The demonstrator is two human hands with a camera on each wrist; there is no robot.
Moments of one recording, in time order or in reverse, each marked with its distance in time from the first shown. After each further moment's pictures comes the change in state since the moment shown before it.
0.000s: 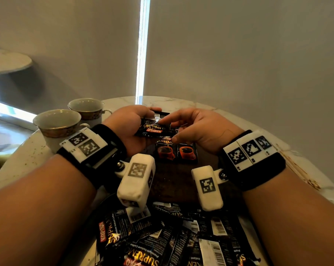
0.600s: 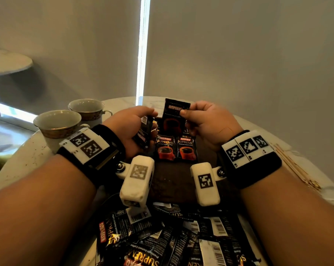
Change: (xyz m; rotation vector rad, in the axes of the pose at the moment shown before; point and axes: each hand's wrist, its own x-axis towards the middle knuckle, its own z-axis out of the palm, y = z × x) left_hand -0.001 0.001 -0.001 0.103 0.066 -0.113; right_hand 0.014 0.015 -0.007 0.201 0.371 -0.010
